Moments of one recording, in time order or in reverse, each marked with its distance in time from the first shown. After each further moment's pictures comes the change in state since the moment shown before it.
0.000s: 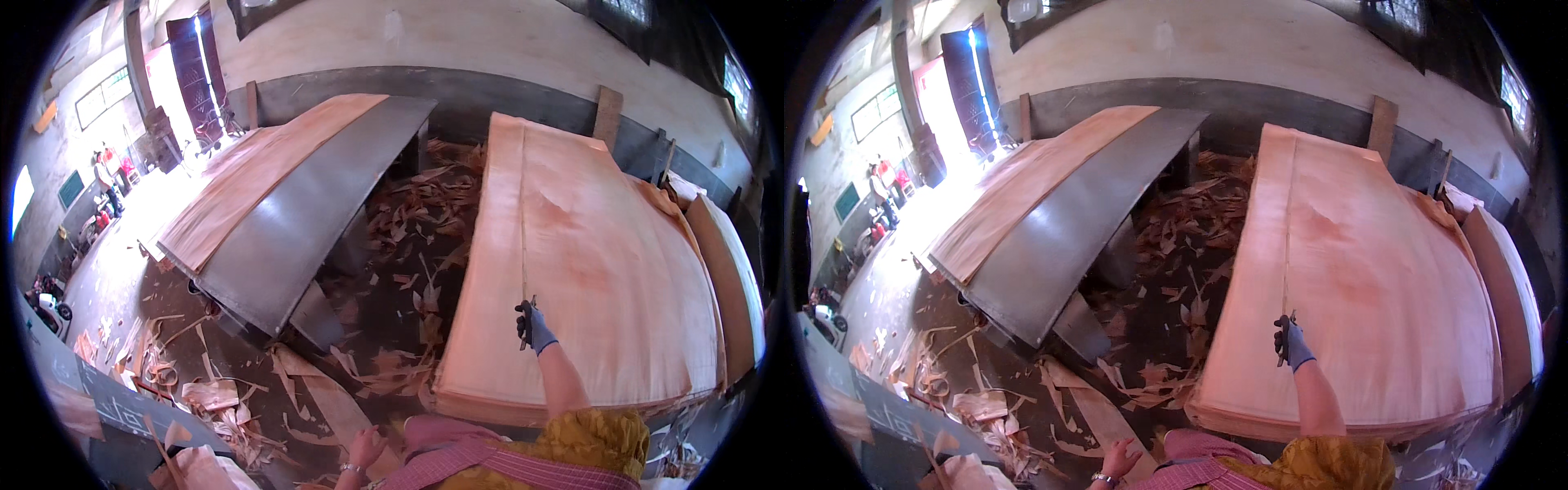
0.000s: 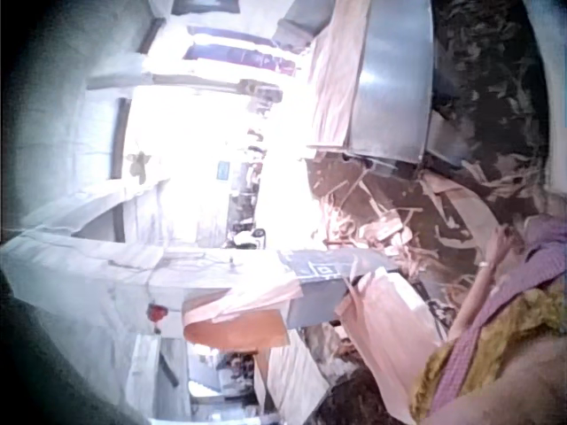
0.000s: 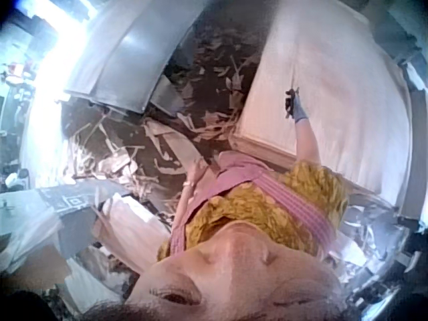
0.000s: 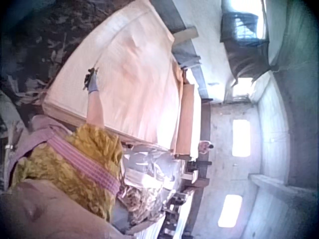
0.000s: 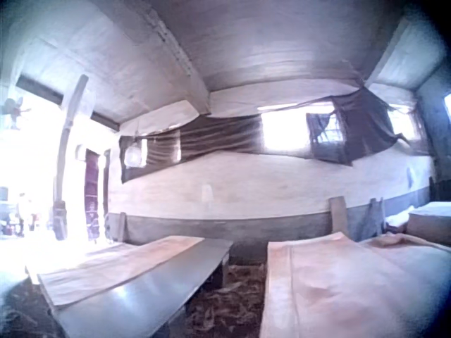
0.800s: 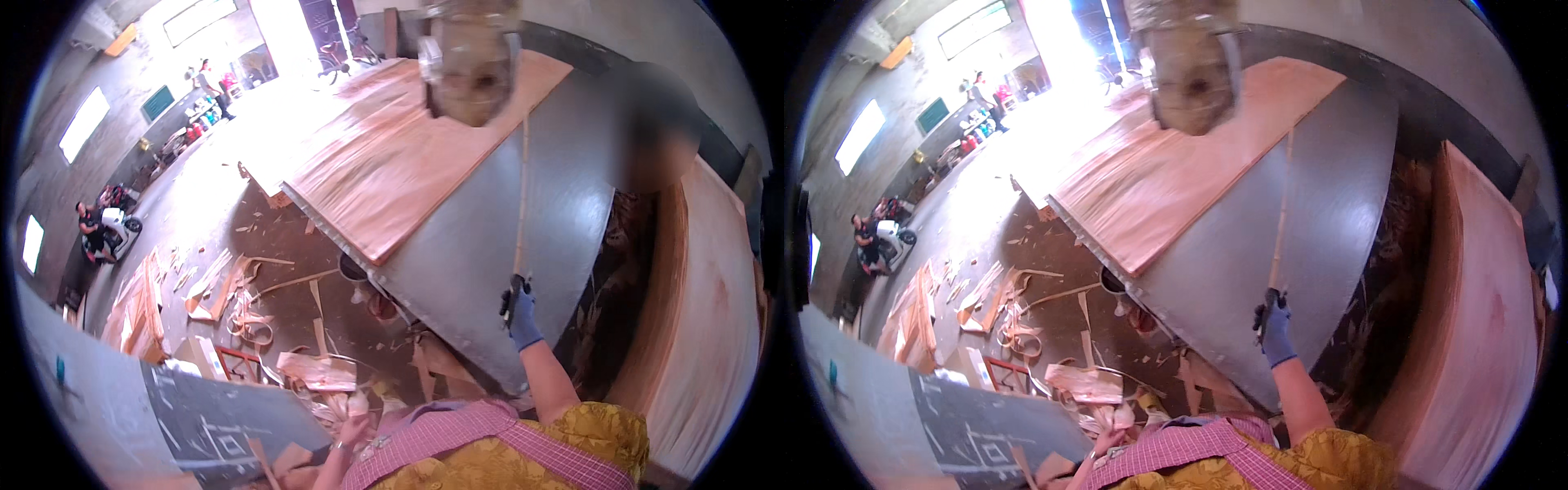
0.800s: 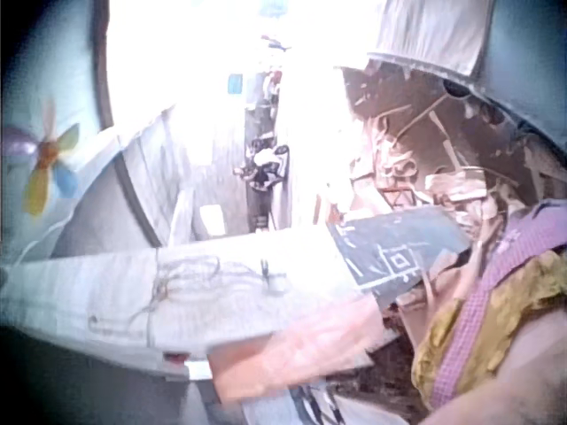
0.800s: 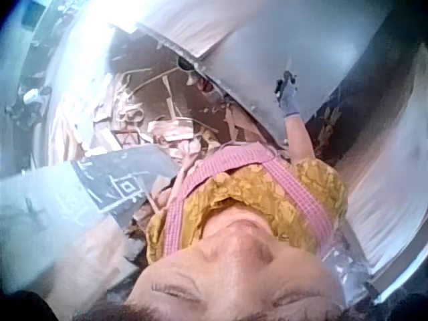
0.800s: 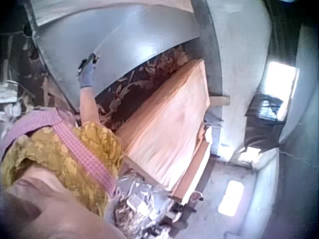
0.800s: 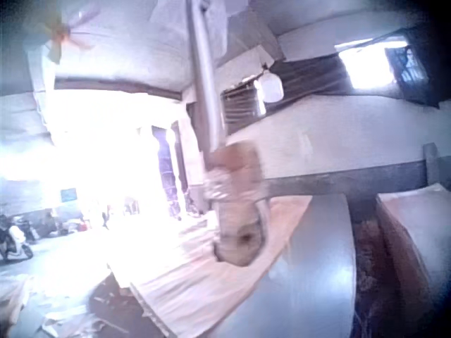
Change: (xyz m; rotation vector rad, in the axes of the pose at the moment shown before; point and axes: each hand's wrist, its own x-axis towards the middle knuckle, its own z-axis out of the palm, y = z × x) left_hand 0.101 -0.582 -0.433 -0.753 0.175 -0.553; right_hand -0.016 0.205 0.910 0.090 -0.308 -0.135
